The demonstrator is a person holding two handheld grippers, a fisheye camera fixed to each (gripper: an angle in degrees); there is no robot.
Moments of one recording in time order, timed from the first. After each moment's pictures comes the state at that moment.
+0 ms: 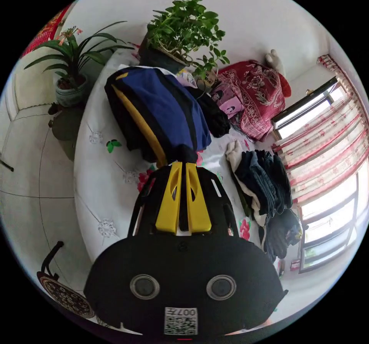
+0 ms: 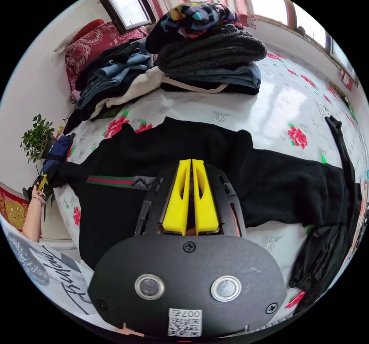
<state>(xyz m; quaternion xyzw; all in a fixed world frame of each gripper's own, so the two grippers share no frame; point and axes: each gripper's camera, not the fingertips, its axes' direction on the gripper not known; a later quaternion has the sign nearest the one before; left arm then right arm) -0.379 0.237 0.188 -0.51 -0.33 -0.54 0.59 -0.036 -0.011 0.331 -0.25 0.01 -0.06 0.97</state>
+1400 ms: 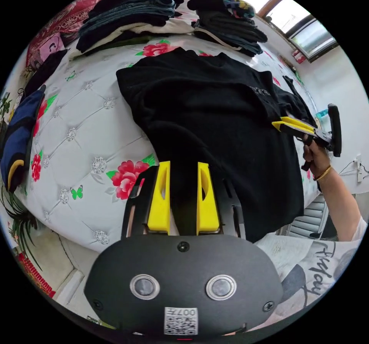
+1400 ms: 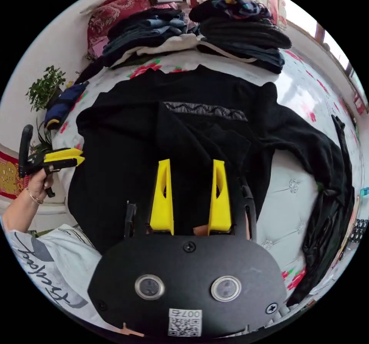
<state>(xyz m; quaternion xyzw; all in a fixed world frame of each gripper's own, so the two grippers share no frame) 0.128 0.235 0.212 -0.80 0.23 -0.24 0.51 -0.220 0.099 0.248 -0.35 0.04 -0.15 0.92</state>
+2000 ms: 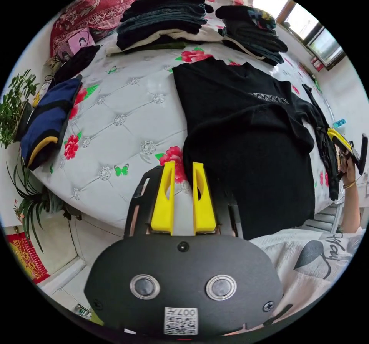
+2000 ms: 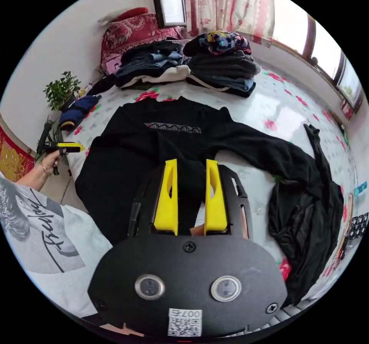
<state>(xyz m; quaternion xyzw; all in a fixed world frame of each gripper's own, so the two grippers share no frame) 0.081 0.230 0.182 -0.78 0.18 -0.22 0.55 -0.208 0.054 0.115 -0.24 0.00 -0.14 0.96</state>
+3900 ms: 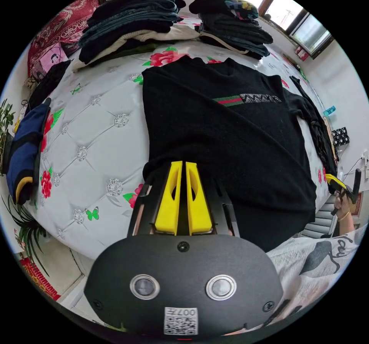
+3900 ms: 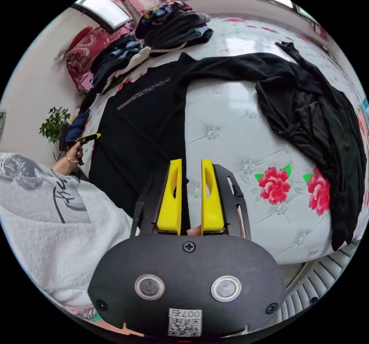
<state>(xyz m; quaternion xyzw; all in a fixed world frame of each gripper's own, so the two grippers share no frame) 0.018 0.335 0.229 -0.78 0.21 -0.22 0.55 0.024 -0.065 -0.031 -0.28 0.00 0.05 0.96</state>
